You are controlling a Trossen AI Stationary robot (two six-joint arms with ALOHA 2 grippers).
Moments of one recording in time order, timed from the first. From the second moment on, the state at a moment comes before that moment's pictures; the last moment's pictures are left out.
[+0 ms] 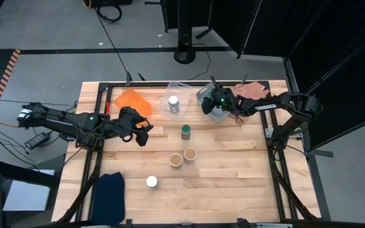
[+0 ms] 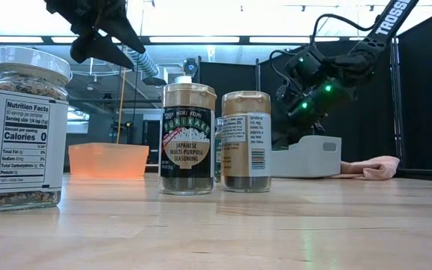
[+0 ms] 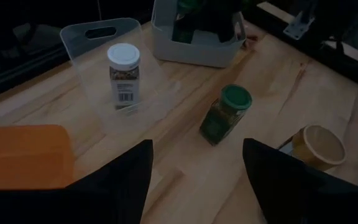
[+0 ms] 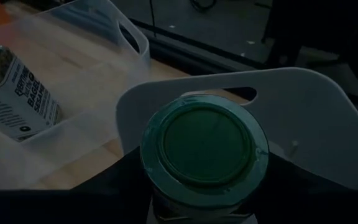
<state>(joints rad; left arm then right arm) -0.17 0.96 0.81 -0.53 -0.57 -0.69 -0.50 1.59 0.65 0.34 0.32 0.34</state>
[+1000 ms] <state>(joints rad) -0.17 0.97 0.81 -0.31 -0.40 -0.56 -0.50 1.40 0.82 0.42 0.31 0.12</state>
